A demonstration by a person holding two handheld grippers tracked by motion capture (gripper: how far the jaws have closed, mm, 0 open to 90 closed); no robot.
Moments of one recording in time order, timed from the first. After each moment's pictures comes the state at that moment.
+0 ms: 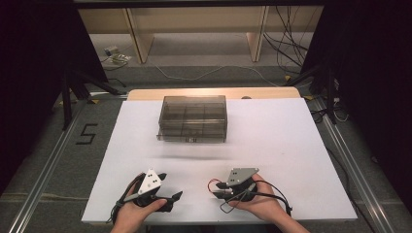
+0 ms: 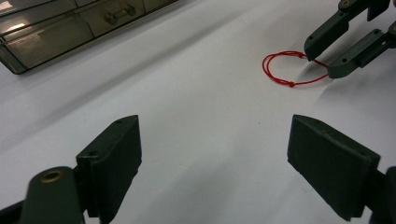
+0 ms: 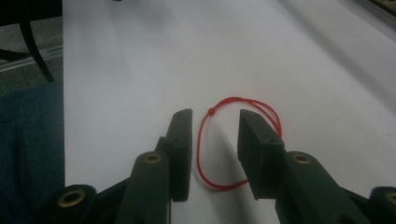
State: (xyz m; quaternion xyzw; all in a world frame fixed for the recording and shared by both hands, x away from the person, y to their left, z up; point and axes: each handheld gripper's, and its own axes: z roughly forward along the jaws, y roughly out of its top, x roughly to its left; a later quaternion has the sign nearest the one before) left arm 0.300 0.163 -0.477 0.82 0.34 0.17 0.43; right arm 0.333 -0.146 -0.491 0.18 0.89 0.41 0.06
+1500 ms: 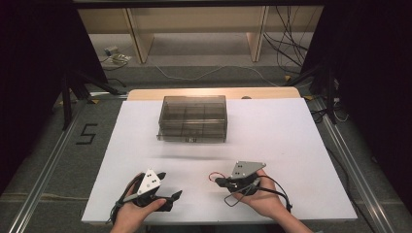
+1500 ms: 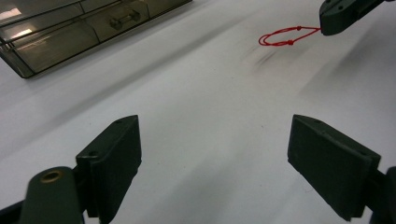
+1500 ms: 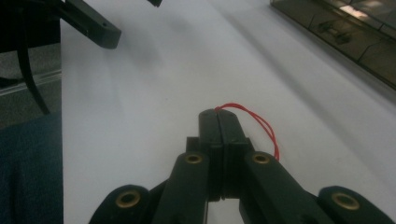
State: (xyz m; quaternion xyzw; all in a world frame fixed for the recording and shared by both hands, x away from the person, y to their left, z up) left arm 0.299 0.164 -0.477 0.81 0.34 0.18 0.44; right arm 0.339 -0.152 -0.468 0.19 0.87 0.45 0.09
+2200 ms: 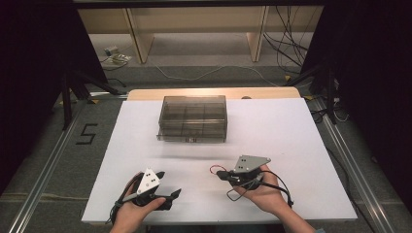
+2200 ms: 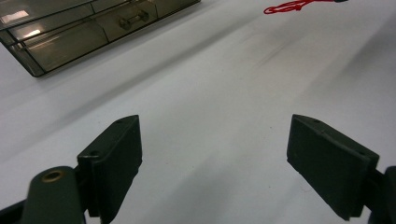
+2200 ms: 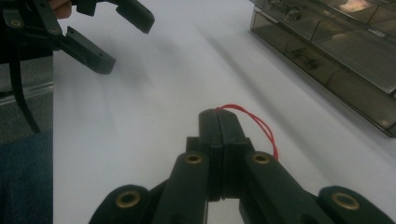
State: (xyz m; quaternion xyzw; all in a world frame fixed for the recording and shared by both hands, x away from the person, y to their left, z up) left arm 0.301 0.166 -0.477 0.81 0.35 0.19 0.43; right arm 0.345 -0.156 -0.452 0.19 0.86 0.46 0.11
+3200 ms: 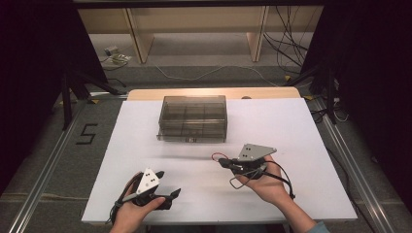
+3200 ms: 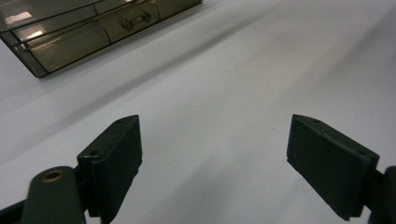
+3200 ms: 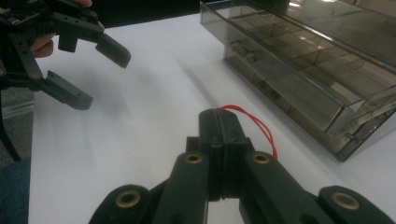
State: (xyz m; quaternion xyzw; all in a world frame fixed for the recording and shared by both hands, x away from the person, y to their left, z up) left arm 0.301 0.167 -0.478 0.81 0.35 0.19 0.44; right arm 0.360 -0.161 -0.427 0.20 0.84 0.49 0.14
